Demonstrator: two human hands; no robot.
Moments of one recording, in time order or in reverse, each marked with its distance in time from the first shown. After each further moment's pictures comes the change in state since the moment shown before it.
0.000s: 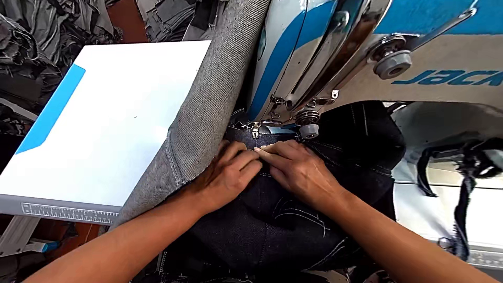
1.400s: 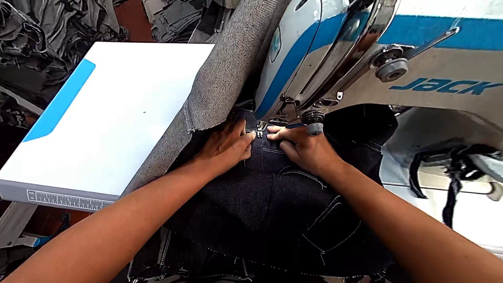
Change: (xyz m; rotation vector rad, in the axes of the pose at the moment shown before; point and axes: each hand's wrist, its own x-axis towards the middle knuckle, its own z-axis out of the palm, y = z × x) left_hand 0.031 -0.032 0.000 -0.011 -0.316 -0.305; right_hand 0.025 0.052 0.007 0.130 0.070 0.059
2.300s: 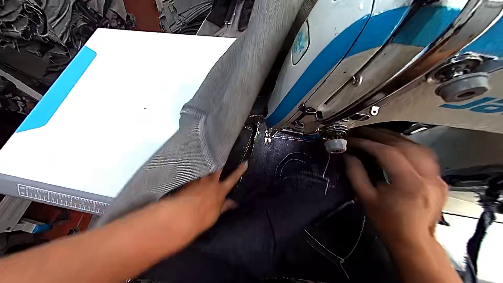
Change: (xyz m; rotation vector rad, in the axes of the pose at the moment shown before) left_hand -0.072 0.032 -0.039 0.140 -0.448 -0.170; right_hand -0.051 -0.045 -0.067 -0.281 0.184 0.279
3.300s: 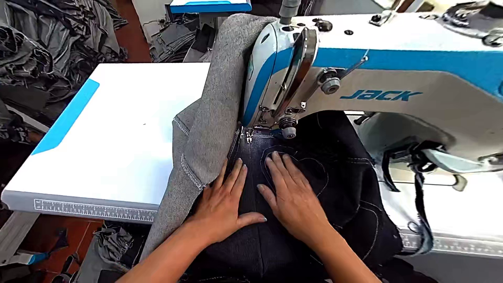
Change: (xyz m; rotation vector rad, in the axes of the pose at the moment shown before) left_hand 0.002 0.044 0.048 -0.254 0.250 0.003; right_hand -0.051 -0.068 0.049 0.057 -0.246 0.012
